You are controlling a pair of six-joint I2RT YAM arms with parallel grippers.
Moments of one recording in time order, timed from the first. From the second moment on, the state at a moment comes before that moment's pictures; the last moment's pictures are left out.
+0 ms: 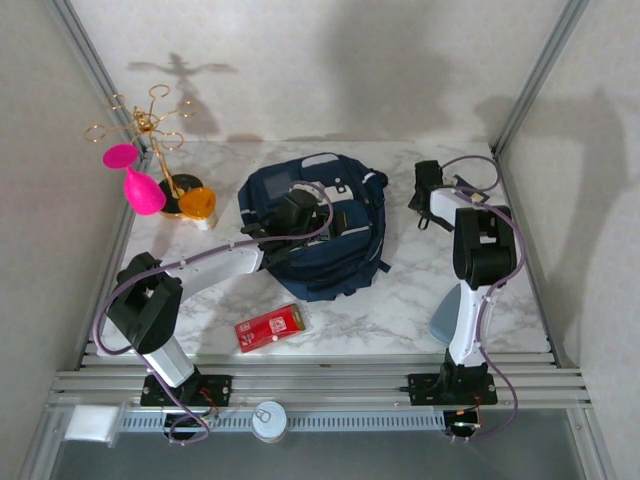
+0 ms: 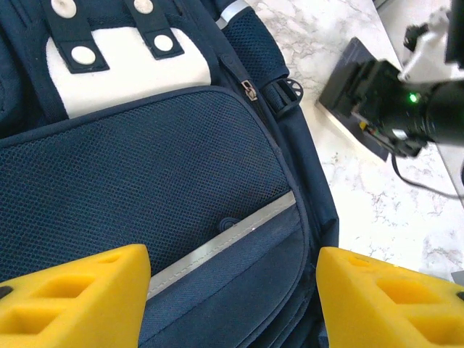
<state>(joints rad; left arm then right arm) -0.71 1.67 1.15 -0.06 -0.05 -0.64 0.12 2.08 1.39 -0.35 0.34 0.57</state>
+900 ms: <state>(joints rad) -0.82 1.66 1.19 -0.05 -0.06 -0.69 -0.16 1.71 1.15 -0.33 -0.11 0.54</state>
